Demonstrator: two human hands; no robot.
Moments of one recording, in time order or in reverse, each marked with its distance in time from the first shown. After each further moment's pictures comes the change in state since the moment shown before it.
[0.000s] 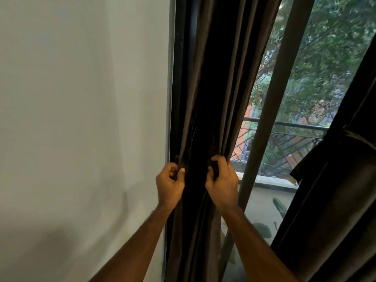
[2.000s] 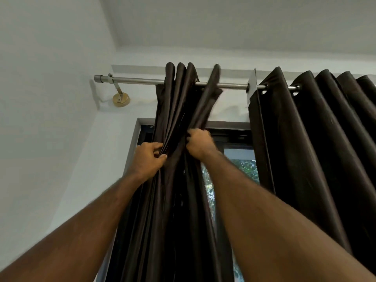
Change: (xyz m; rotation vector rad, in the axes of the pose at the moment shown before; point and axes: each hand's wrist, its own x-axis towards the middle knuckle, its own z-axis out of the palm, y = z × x) left_hand 0.307 0.513 0.060 0.134 0.025 0.836; right_hand 0.475 -0.308 -0.295 -0.366 0.160 -0.341
